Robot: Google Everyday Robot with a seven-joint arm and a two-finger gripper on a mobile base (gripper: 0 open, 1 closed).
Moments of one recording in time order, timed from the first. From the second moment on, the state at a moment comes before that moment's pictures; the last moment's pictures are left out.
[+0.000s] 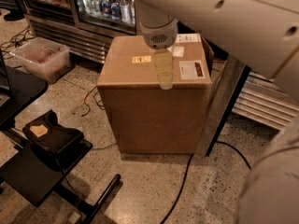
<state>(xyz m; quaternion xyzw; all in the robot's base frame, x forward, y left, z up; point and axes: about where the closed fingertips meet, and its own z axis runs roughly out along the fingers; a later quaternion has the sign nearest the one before) 0.609 -0.061 0.899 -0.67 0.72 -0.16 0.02</state>
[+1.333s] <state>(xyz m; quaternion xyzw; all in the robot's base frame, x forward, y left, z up) 0.641 -0.085 0.904 -0.65 0.74 -0.19 0.03</state>
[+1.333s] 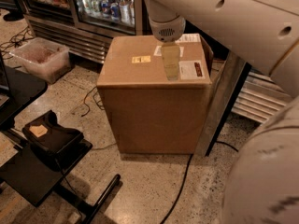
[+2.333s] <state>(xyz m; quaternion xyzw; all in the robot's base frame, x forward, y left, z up) 0.654 -0.106 0.909 -0.62 0.76 -0.19 0.04</state>
